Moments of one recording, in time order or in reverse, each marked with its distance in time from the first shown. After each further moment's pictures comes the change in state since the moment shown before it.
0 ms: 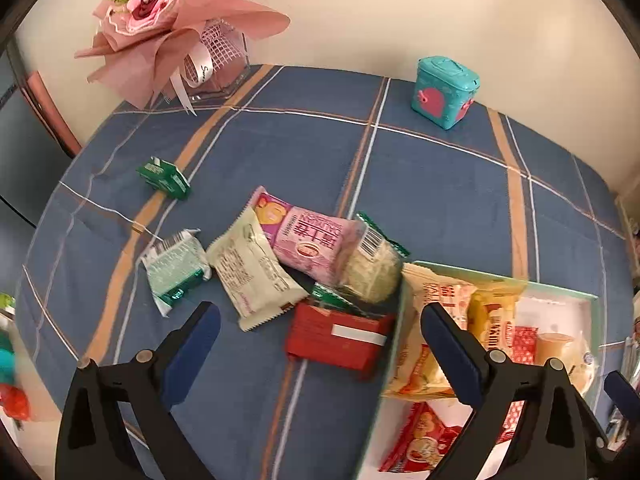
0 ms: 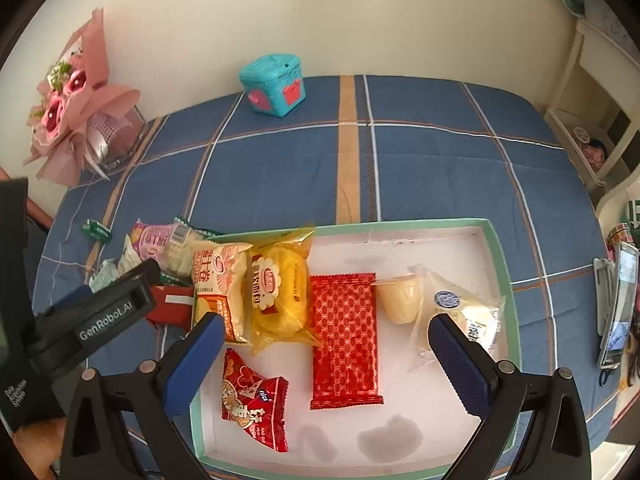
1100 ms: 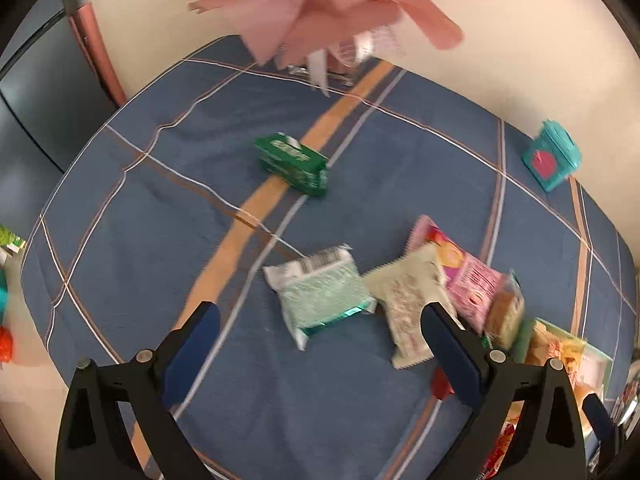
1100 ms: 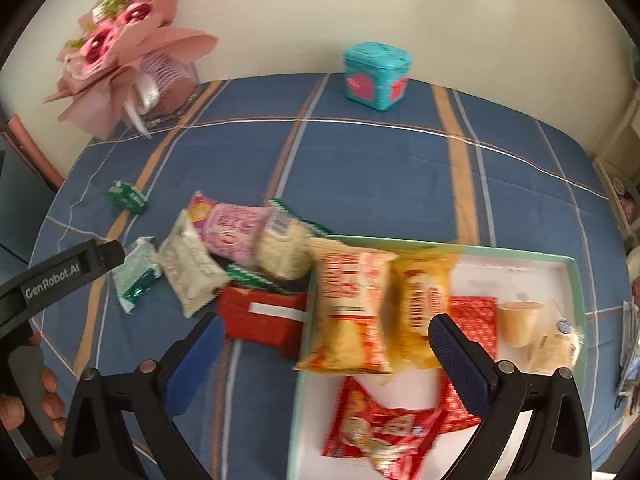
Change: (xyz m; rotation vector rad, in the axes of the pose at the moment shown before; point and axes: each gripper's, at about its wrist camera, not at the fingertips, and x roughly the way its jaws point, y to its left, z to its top) left arm 0.019 0.147 0.017 -0.243 0.045 0.026; right arm 0.031 0.128 0.001 -0.161 -0.008 0.011
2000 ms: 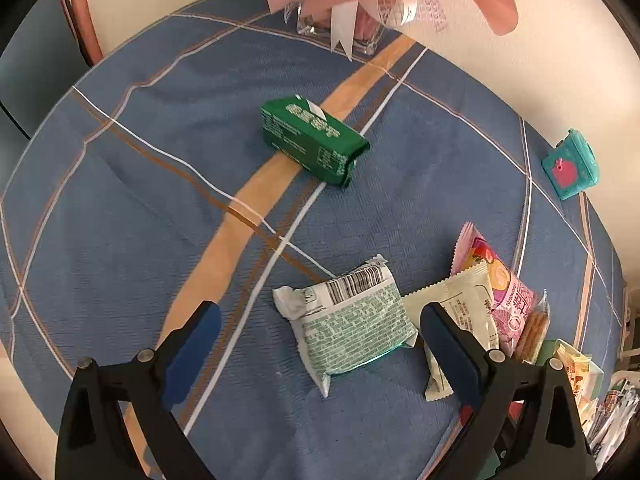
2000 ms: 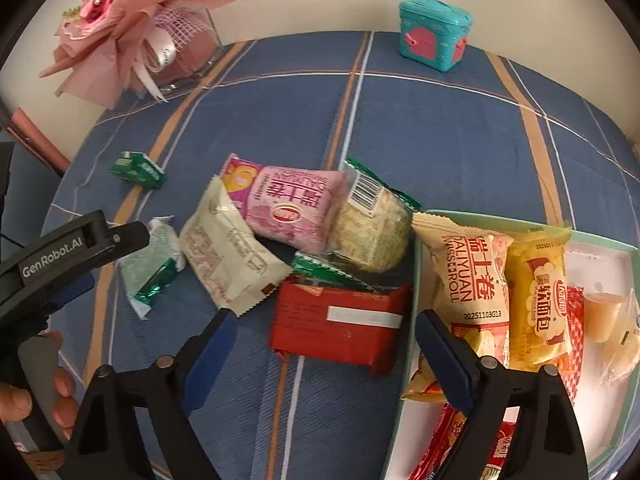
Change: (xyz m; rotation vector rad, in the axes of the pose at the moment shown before) left arm 0.067 0.029 0.021 -0.041 0.114 -0.110; right arm 0.058 0.036 0.003 0.026 0.100 0.055
